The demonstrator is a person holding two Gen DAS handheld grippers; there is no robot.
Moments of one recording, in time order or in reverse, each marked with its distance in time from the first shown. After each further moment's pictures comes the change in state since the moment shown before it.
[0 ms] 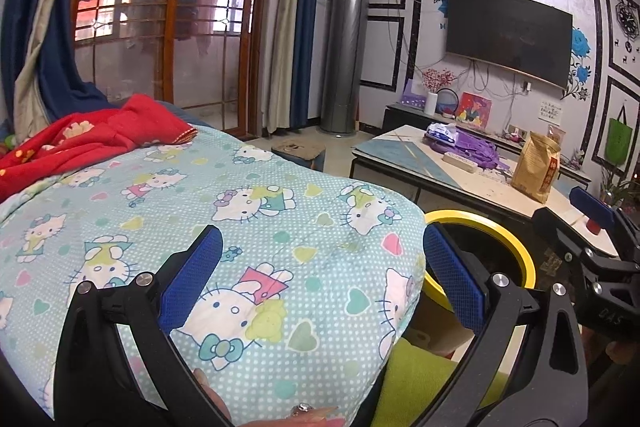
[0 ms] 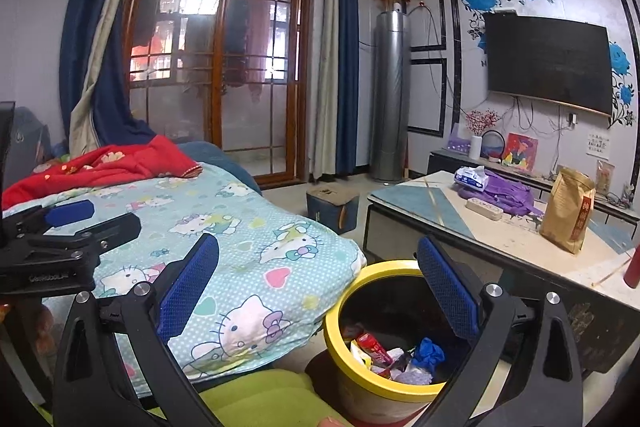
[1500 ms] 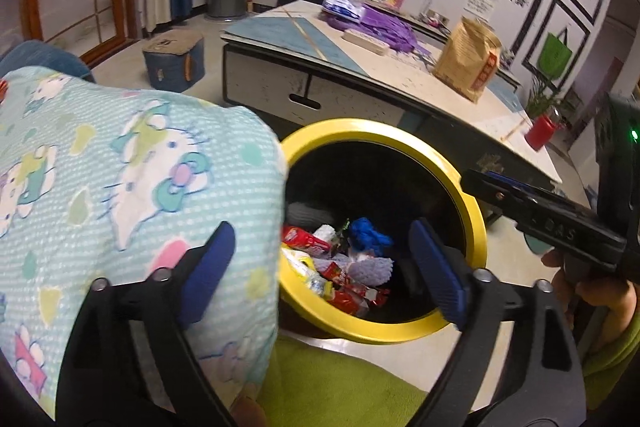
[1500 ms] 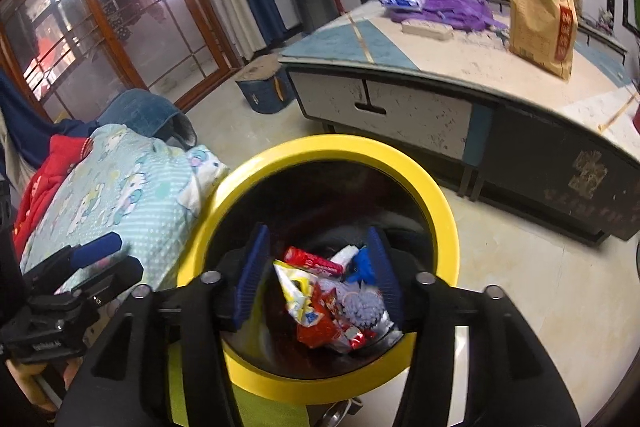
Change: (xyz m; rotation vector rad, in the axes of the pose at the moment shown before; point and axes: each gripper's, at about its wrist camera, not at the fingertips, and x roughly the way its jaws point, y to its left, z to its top) left arm 0.191 -0.122 -0.001 0.089 0.471 -0.353; right arm 0.127 -0.178 -0.043 0.370 0.510 -0.071
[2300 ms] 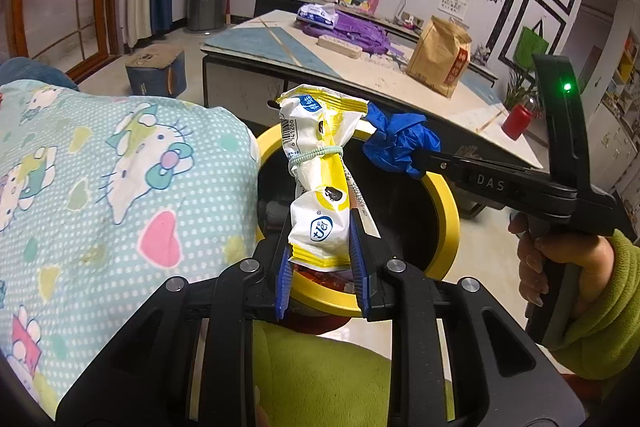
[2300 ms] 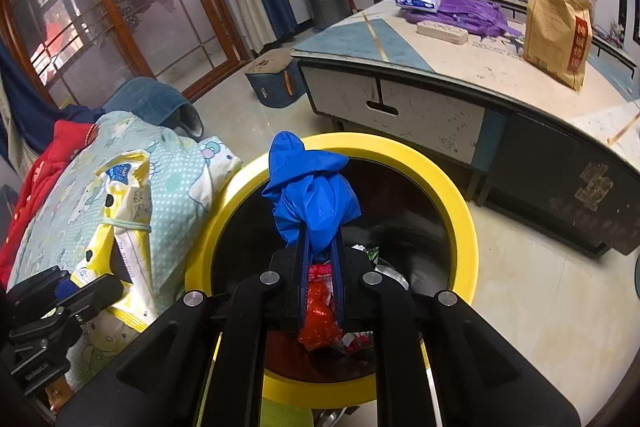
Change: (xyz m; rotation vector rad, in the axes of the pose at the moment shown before) left arm -0.012 -0.021 -0.019 0.086 -0.019 -0.065; right arm 0.015 0.004 0.000 -0.003 0.051 0.007
